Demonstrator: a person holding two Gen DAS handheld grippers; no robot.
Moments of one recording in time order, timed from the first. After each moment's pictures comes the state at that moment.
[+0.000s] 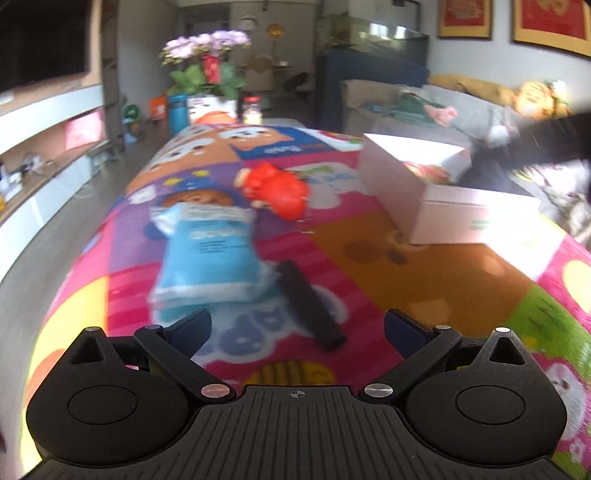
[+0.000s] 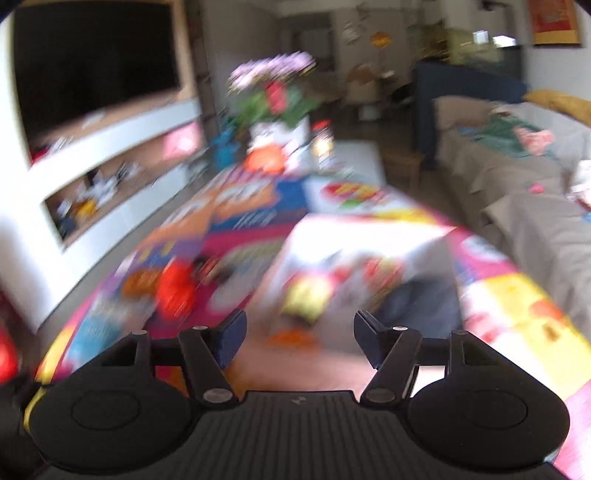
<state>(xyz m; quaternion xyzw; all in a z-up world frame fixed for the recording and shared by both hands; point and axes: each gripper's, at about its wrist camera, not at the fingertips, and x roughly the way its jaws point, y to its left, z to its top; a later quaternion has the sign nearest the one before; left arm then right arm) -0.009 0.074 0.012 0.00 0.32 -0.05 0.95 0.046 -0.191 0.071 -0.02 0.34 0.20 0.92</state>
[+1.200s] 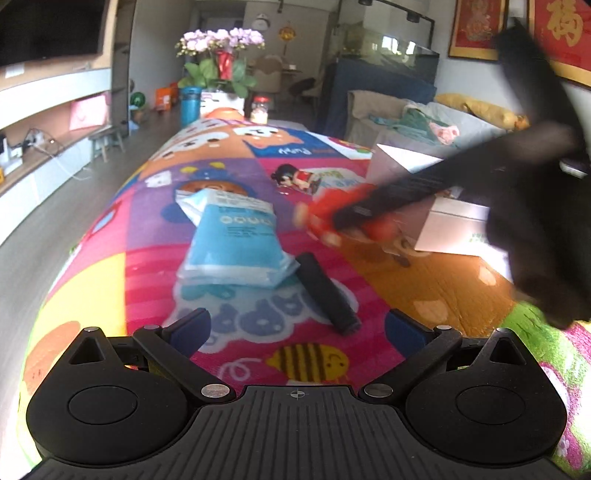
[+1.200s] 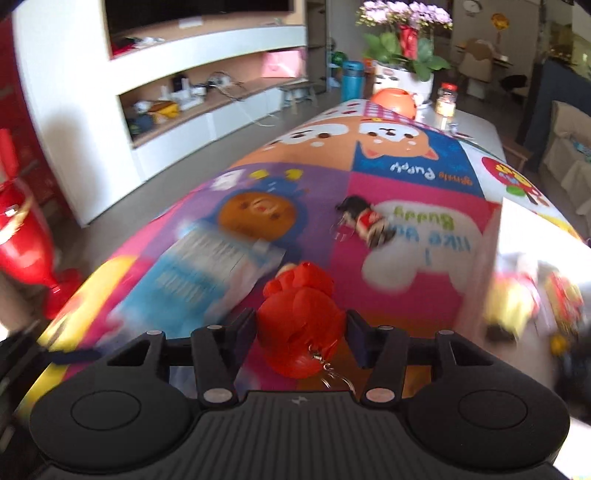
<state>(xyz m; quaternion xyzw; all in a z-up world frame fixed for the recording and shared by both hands) -0.031 0.090 0.015 -0.05 0.32 -0.07 0.94 0.057 -0.087 0.051 -0.11 0.38 0.32 0.86</state>
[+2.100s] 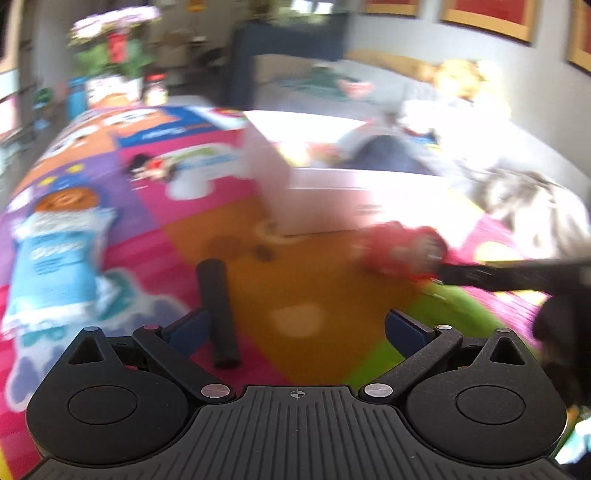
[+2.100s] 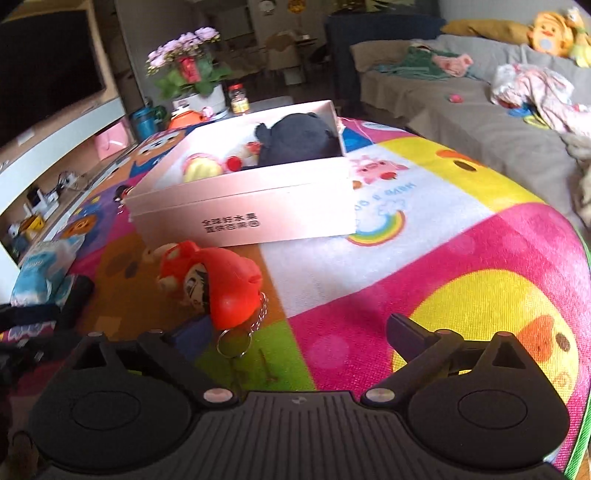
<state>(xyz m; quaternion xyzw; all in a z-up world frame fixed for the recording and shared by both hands) 0.003 0.012 0.017 -0.01 0.35 -0.23 0.91 -0.015 -0.292 -0.004 0.09 0.37 0.05 0.92</state>
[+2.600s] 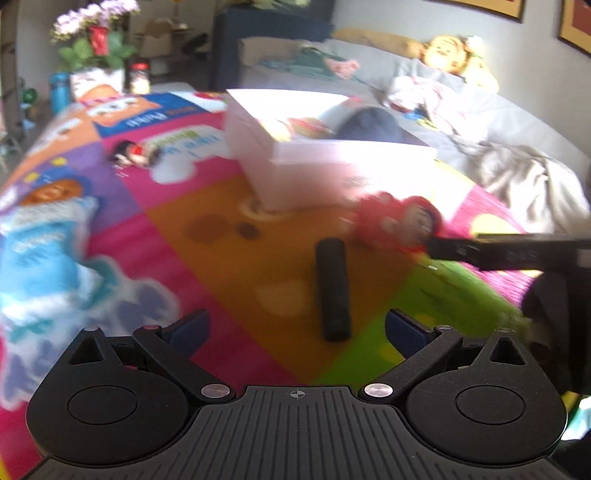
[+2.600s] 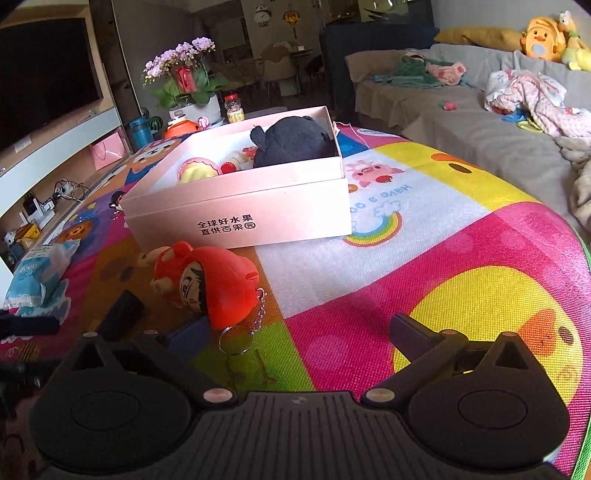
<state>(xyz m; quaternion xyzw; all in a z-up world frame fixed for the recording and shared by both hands) 0.004 0.000 0.007 0.01 0.39 -0.24 0.89 -0.024 -0.287 -0.009 0.08 0.35 0.04 0.93</state>
